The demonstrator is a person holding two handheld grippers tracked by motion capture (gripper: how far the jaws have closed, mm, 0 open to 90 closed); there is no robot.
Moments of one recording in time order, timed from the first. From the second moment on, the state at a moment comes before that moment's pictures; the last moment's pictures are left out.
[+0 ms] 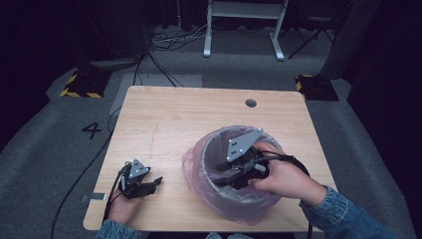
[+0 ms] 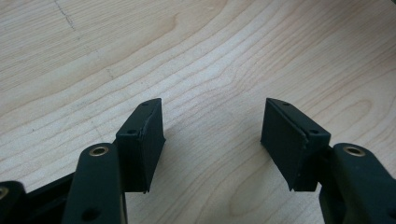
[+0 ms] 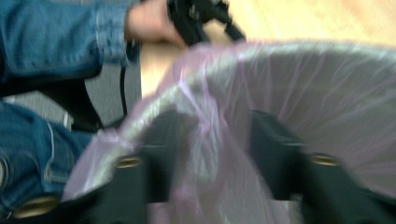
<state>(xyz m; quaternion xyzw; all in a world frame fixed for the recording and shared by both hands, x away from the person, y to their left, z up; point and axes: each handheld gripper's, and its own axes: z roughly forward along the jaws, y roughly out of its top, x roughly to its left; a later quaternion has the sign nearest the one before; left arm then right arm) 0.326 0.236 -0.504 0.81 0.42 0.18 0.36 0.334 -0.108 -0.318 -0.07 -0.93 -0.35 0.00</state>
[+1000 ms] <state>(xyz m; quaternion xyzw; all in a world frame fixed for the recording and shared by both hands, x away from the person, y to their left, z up) 0.327 0.236 -0.504 0.81 0.42 0.18 0.36 0.360 -0.077 -0.401 -0.12 -0.97 -0.22 0.00</state>
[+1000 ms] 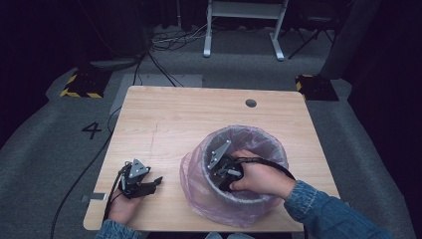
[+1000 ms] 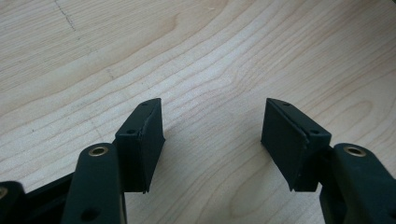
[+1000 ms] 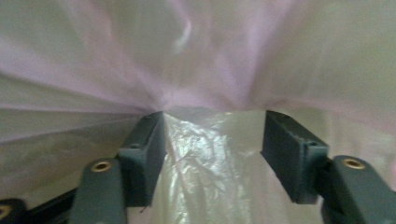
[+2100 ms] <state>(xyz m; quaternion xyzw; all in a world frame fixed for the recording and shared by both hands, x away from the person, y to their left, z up) 0.328 0.235 -0.504 0.82 0.41 0.20 0.35 0.368 -0.206 -0.281 -0.29 -0.83 -0.44 -0.17</state>
